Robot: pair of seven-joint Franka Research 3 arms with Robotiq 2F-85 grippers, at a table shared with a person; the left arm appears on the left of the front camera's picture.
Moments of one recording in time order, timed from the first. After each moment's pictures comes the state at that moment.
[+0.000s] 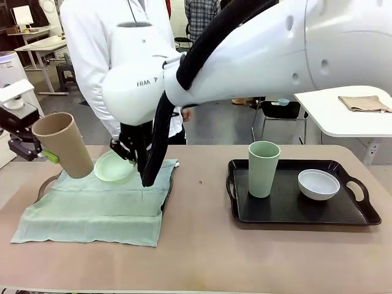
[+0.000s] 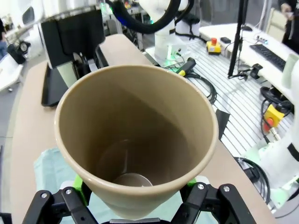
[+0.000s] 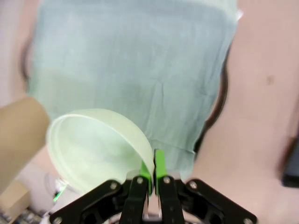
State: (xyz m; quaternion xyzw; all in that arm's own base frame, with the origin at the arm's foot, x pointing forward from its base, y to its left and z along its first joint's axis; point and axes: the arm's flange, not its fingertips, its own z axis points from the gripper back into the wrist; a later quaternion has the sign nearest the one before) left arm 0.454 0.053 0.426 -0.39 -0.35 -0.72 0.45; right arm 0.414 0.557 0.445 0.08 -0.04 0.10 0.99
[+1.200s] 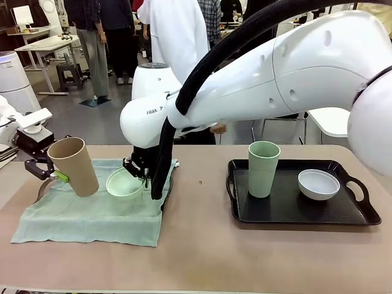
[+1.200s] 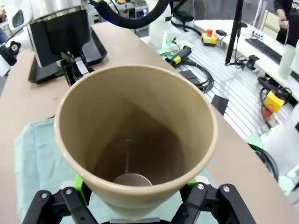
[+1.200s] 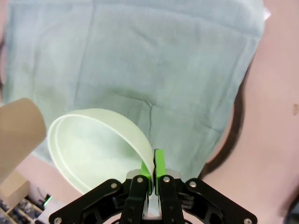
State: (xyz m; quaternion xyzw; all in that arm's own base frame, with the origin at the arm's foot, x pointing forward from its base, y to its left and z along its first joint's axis) left arm 0.483 0.061 0.347 -0.41 -0.32 -0.72 0.46; right arm 0.453 0.550 0.363 0.10 -0.02 0.12 0.99
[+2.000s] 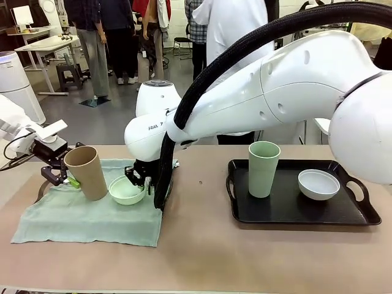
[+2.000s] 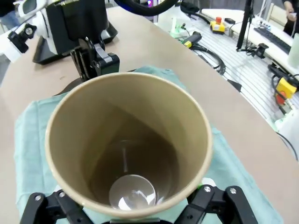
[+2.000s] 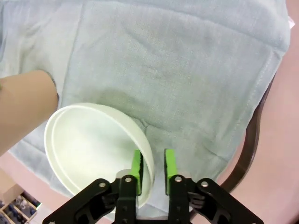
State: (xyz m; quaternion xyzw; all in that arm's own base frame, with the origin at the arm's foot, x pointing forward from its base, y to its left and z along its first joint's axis) left arm 0.513 0.054 0.307 -0.39 -0.32 -0.73 0.47; right arm 0.461 0.552 0.327 0.11 -0.02 0.14 0.98
